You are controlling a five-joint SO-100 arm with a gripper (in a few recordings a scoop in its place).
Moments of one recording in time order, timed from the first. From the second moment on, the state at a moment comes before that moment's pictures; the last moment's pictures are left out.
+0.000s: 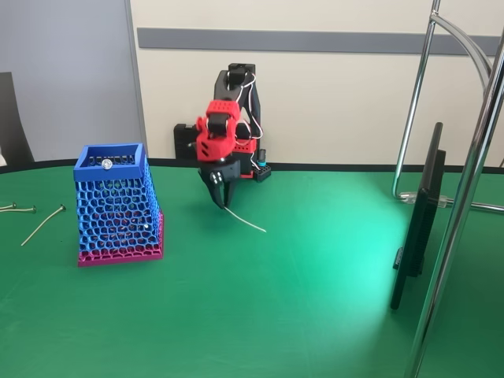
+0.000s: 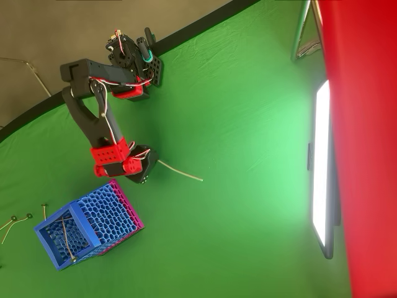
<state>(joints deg) 15.2 88.4 107.0 66.4 38.9</state>
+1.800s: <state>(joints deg) 45.0 93.8 79.8 19.6 -61.2</state>
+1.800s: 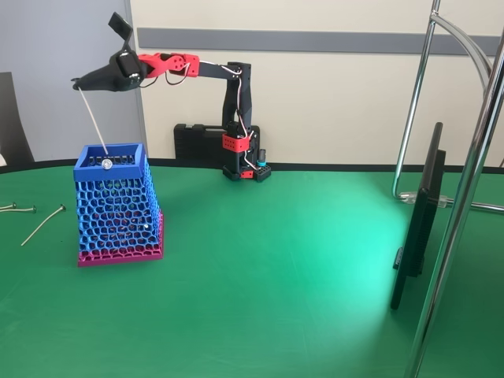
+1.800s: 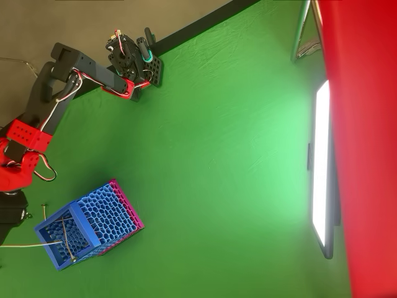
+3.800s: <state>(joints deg) 15.1 139.7 139.8 27.2 -38.5</state>
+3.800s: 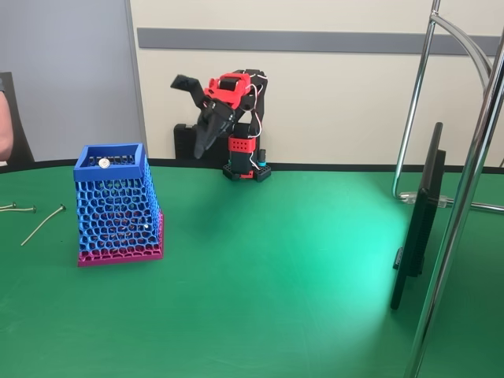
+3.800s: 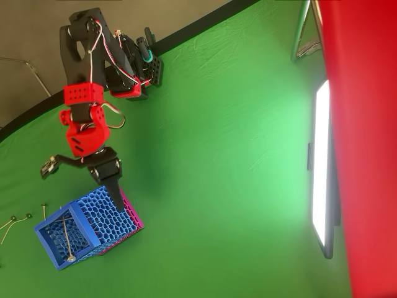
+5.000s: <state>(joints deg) 3.1 189.6 176.2 45.1 -3.3</state>
